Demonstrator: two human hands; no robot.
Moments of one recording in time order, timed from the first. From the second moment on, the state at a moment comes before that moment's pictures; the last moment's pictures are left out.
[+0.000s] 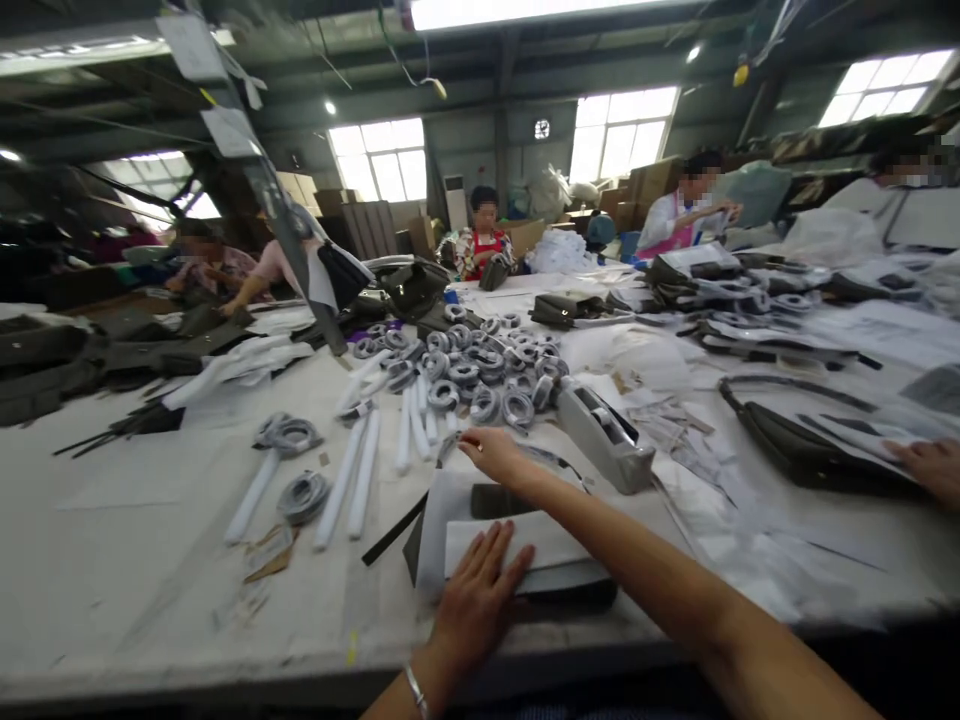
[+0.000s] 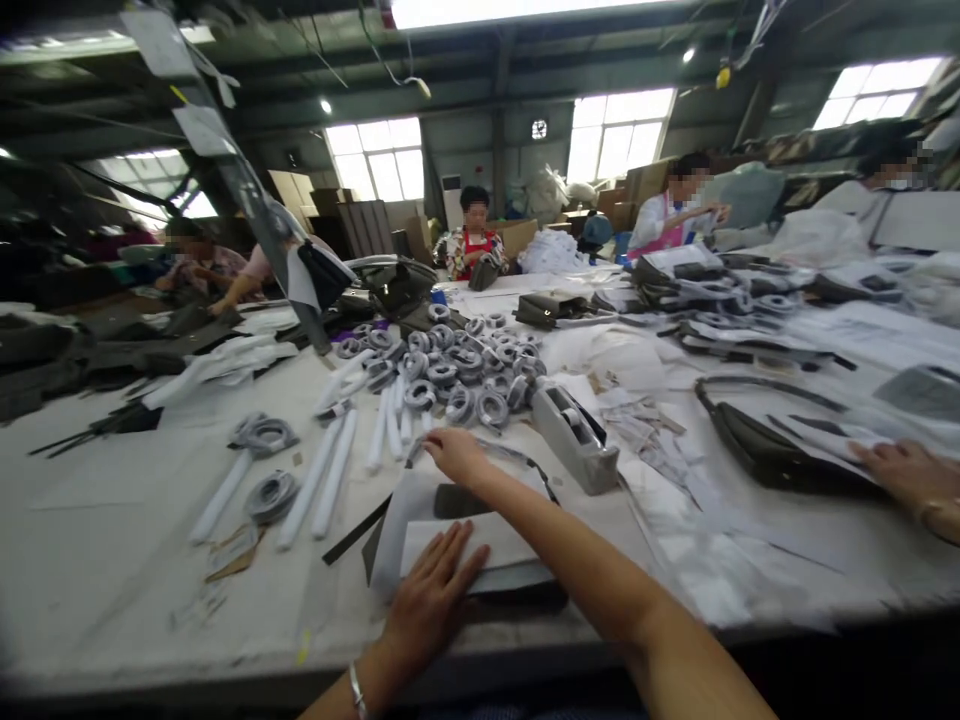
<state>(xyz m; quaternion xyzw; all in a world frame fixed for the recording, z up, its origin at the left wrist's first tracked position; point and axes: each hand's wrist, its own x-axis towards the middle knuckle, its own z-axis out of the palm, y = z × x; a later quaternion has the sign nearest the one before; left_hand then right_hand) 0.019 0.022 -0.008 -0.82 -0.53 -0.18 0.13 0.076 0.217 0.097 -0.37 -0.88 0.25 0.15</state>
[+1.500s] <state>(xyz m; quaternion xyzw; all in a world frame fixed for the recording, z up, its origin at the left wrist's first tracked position) -0.006 0.056 0.087 -0.87 -0.48 -0.01 -0.13 0.315 0.043 0.032 -0.40 -0.83 0.07 0.38</state>
